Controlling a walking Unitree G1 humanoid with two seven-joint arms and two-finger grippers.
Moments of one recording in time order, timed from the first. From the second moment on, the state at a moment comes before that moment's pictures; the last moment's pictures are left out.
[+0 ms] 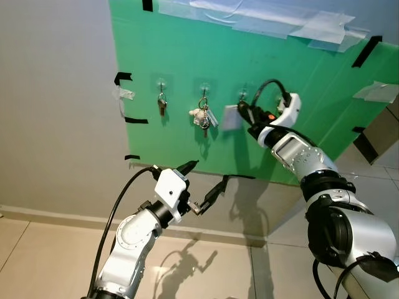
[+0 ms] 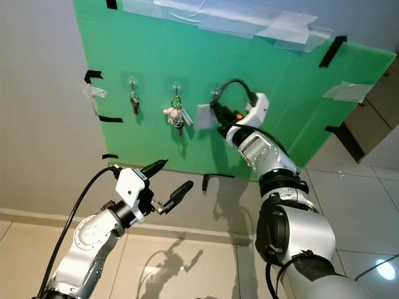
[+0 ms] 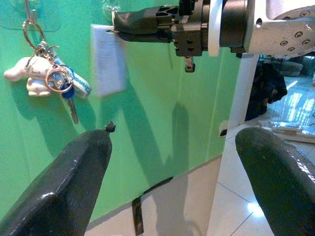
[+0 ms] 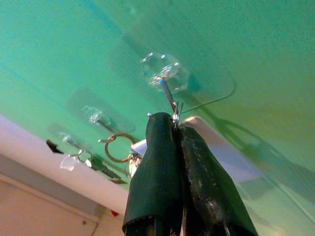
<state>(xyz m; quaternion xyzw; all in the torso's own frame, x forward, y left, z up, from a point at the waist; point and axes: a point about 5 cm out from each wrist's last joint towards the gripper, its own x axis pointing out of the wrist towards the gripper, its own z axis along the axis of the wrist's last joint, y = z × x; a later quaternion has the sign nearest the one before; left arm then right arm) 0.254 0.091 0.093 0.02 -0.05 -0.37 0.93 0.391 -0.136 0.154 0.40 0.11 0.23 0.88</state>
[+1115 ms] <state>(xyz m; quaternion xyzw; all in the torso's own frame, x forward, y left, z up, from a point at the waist) 0.253 0.088 0.089 0.00 -0.06 -0.37 0.93 0.392 -0.125 0.165 0.35 0.10 0.27 0.89</state>
